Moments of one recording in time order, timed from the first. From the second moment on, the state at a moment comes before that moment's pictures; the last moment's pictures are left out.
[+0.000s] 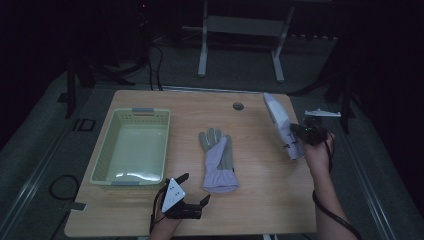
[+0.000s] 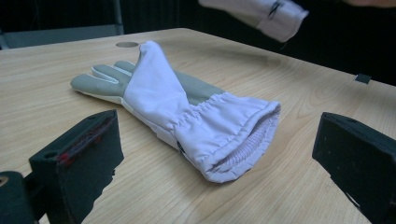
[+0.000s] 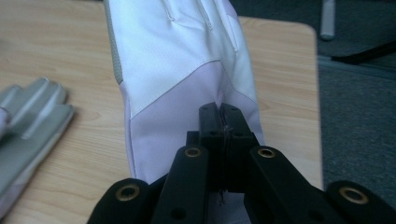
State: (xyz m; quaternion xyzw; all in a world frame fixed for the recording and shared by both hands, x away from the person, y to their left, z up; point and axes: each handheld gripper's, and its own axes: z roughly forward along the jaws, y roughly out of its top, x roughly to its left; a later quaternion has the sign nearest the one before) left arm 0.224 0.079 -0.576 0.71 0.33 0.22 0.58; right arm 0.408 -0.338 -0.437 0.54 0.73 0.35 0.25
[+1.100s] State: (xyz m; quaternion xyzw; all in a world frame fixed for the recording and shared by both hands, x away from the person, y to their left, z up) left arm 0.225 0.079 -0.575 0.72 0.33 0.21 0.58; right arm 0.363 -0.290 -0.533 0.60 0.71 0.31 0.21
